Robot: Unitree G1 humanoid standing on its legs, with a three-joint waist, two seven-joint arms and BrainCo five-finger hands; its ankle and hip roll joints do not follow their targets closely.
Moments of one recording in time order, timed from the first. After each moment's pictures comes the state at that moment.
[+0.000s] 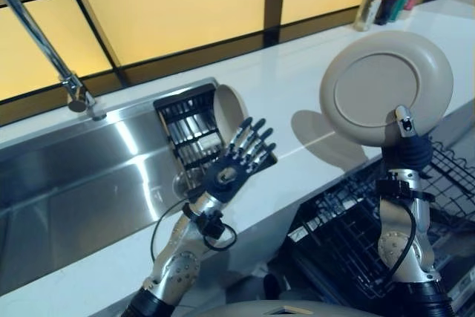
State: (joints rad) left arm 0.03 0.27 -0.50 -0.22 -1.07 -0.16 -0.45; right arm 0.05 -0.33 -0.05 -0.23 0.84 -0.36 -0.10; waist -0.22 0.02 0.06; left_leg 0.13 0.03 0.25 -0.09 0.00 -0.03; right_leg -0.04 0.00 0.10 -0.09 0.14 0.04
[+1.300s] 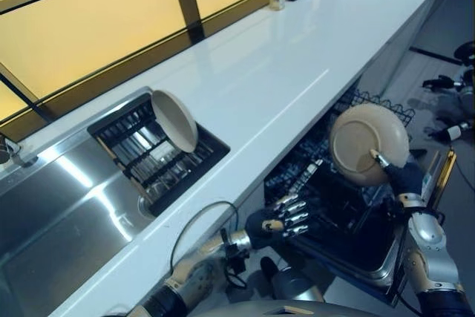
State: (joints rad) left arm 0.00 0.27 -0.68 0.18 -0.96 0.08 -0.68; right arm 0.12 -0.49 -0.14 0.08 0.44 -0.14 0.00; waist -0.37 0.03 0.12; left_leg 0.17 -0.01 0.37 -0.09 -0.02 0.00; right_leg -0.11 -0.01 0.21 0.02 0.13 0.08
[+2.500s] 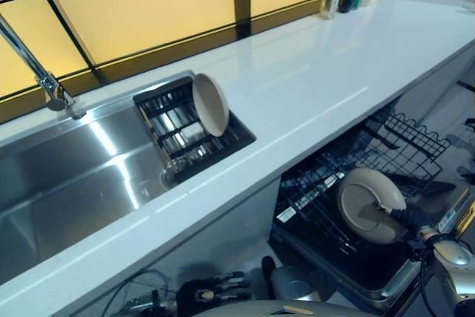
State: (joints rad) left arm 0.24 0.45 -0.37 0.61 -0.60 0.16 -1.10; right arm 0.15 -0.65 -0.11 0.48 0.35 -0.11 0.31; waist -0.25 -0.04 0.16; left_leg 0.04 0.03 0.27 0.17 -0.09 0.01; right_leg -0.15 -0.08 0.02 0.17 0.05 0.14
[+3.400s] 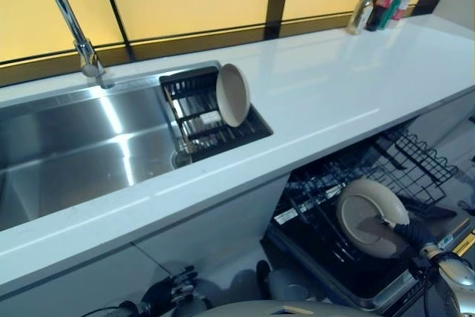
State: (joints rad) left arm 0.21 0.39 -0.14 0.90 -0.37 -0.09 -0.72; right arm 0.23 -0.61 -0.15 0.51 0.38 -0.18 0.40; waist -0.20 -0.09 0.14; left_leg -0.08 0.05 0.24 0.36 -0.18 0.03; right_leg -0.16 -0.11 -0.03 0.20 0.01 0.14
